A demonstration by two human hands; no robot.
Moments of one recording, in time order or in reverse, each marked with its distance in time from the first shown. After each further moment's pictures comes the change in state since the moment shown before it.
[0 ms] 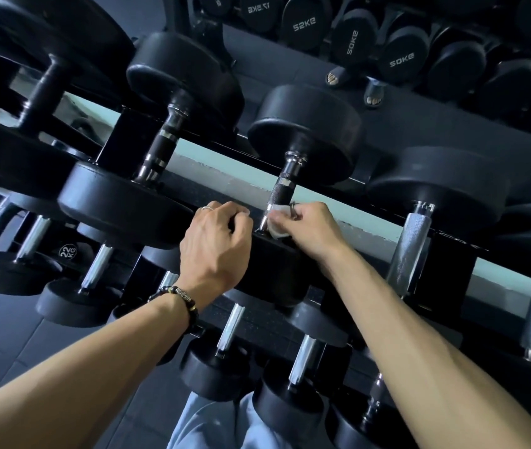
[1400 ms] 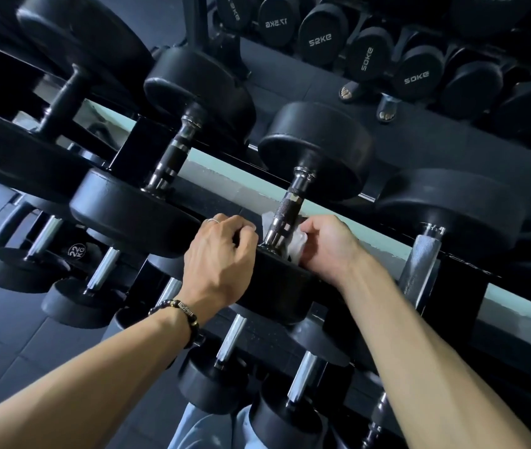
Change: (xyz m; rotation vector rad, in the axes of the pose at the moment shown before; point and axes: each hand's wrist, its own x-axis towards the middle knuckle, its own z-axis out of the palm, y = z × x) left_hand -0.001 0.000 0.000 0.010 0.003 0.003; right_hand 0.013 -0.010 -0.007 0.797 -0.132 0.431
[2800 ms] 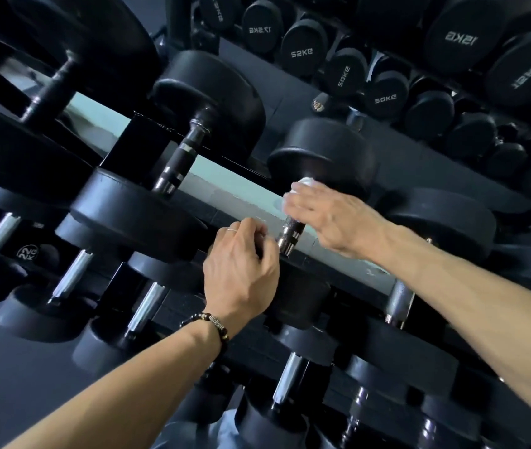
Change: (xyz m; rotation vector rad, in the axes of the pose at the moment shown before) left_hand -0.001 -0.005 0.000 -0.082 0.003 -0.001; right_hand 0.003 -0.051 -0.008 -2.157 -0.170 -1.167
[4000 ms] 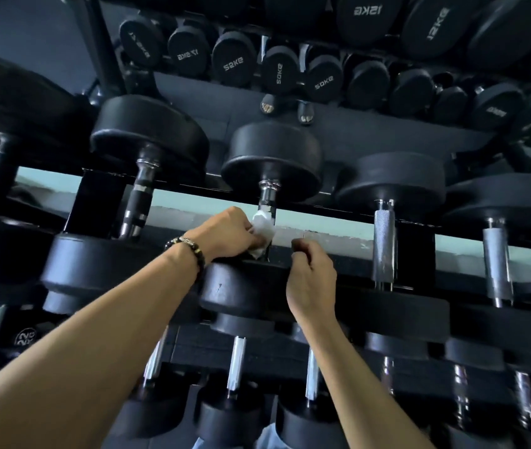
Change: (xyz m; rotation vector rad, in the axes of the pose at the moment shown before) left_hand 0.095 0.024 -0.001 0.409 -0.695 0.150; right_hand -0.020 -0.135 0.032 1.156 0.806 1.369
